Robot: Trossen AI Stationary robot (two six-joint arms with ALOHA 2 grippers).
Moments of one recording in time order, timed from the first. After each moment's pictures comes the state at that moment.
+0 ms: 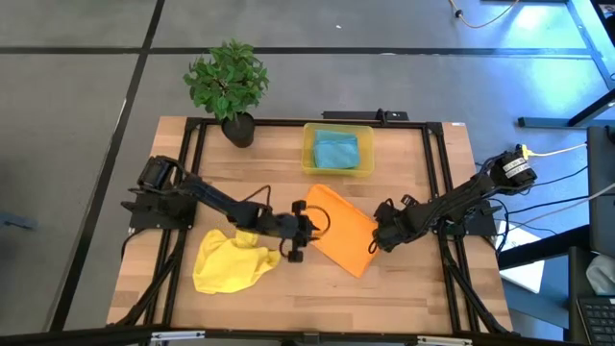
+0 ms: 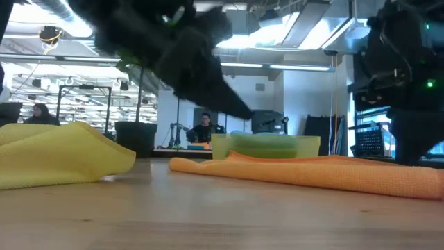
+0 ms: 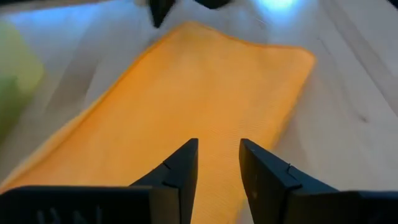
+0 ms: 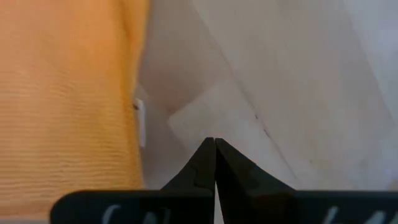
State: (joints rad) left arm -0.26 1.81 0.94 0.27 -0.26 -0.05; right arm 0.39 1.49 0.65 -0.78 0.36 0.99
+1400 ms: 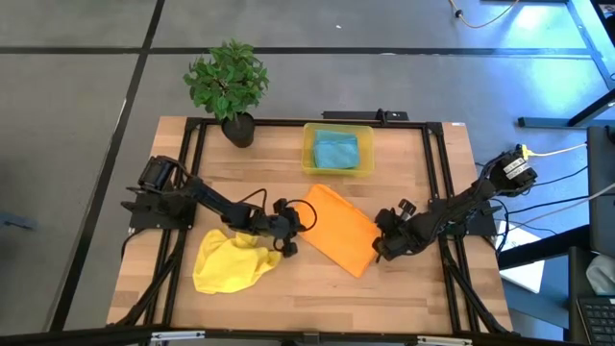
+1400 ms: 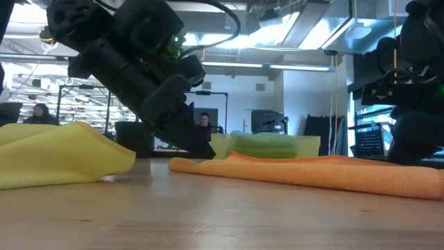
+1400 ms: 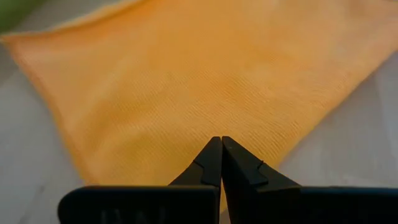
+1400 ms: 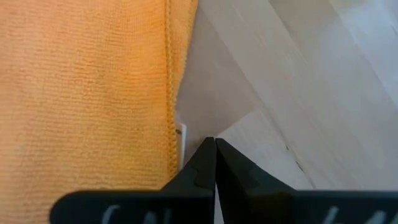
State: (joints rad) left arm -0.23 1.81 0.74 0.37 -0.36 -0.39; right arm 0.52 1.49 0.56 -0.57 0.53 1.05
